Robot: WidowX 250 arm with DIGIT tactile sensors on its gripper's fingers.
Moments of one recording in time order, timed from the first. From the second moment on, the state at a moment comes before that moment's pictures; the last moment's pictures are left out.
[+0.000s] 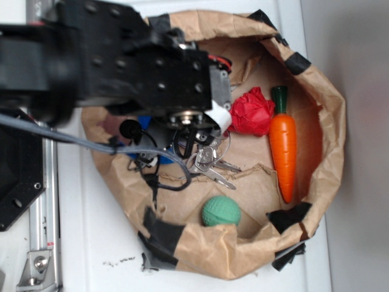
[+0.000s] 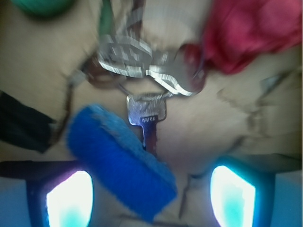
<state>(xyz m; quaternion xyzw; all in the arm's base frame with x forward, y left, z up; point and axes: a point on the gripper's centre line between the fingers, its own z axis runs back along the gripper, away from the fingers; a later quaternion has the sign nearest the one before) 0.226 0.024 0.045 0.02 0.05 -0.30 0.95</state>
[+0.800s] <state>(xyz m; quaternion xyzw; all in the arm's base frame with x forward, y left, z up) 0.219 0.017 0.022 0.04 0.02 -0.32 0.94</state>
